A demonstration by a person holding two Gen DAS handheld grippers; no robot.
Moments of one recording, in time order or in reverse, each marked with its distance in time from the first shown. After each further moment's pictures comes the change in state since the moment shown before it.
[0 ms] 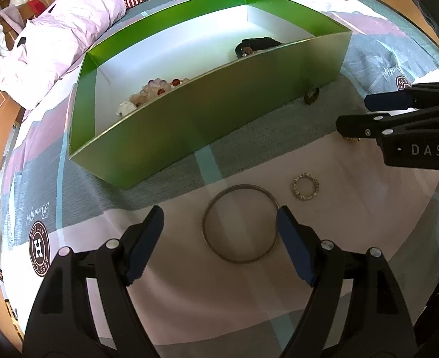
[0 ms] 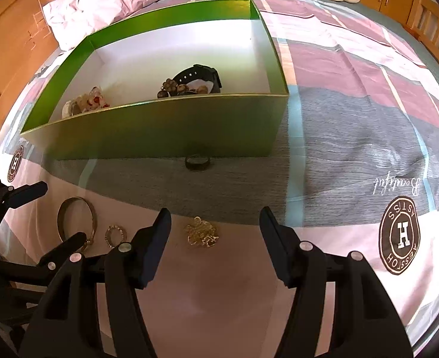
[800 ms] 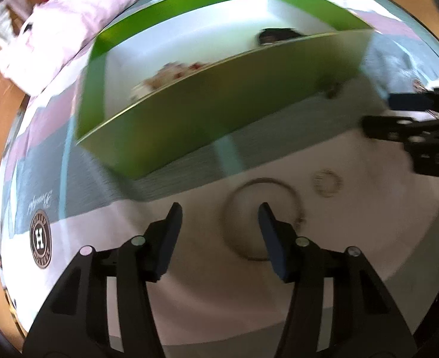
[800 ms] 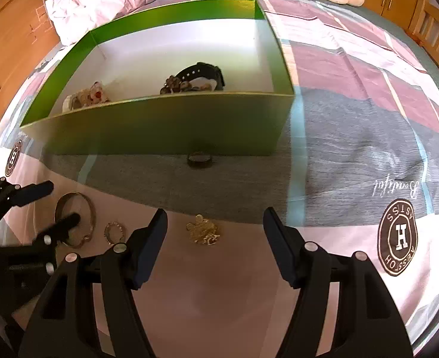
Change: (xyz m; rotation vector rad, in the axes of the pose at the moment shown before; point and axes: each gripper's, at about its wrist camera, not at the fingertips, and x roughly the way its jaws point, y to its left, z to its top) left arm 0.013 0.022 0.000 -0.069 0.054 0.025; right arm 0.002 0.005 0.002 -0.004 -0.004 -0.019
